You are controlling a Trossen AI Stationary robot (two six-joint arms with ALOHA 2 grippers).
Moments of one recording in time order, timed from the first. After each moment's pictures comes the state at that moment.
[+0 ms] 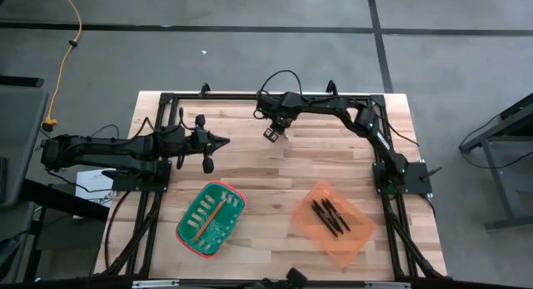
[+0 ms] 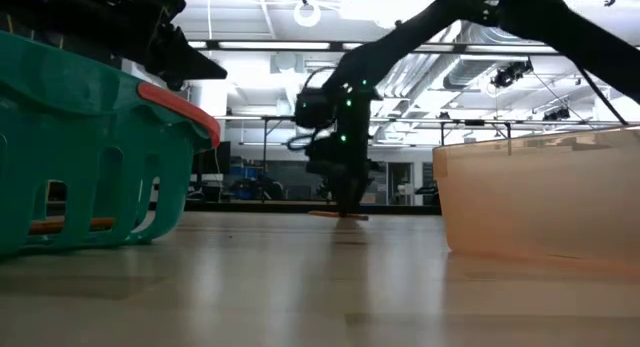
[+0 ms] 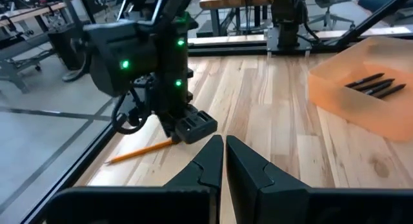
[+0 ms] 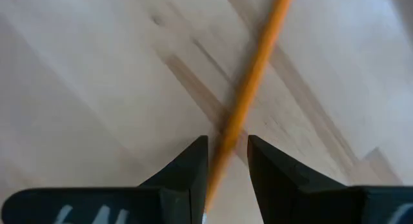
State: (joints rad) left arm 0.26 0.77 0.38 0.12 -0.15 0.12; right arm -0.42 2.30 1.84 -0.92 0.12 0.20
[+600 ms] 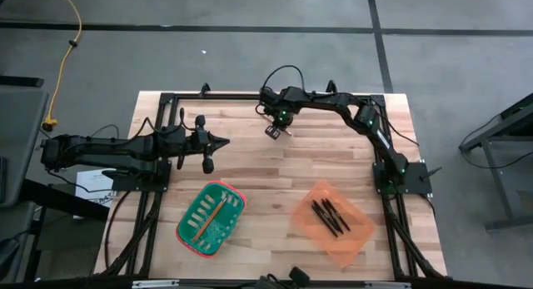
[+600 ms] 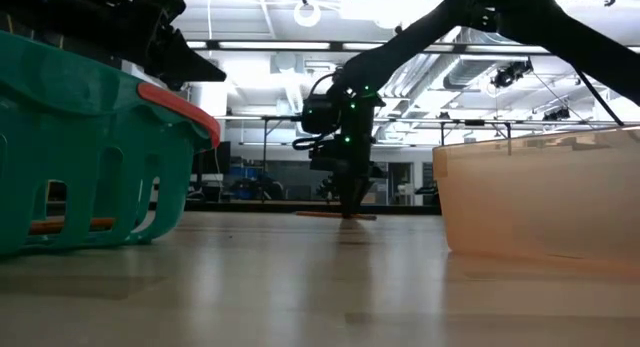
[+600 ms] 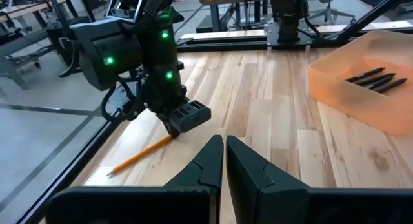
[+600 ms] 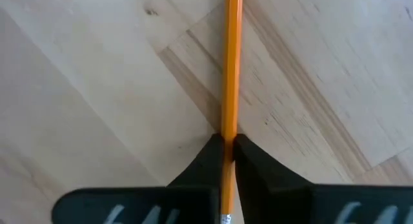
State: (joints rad) left arm 0.26 0.77 0.38 0.10 -0.15 0.12; right arm -0.47 2.33 1.85 -0.97 -0.01 0.16
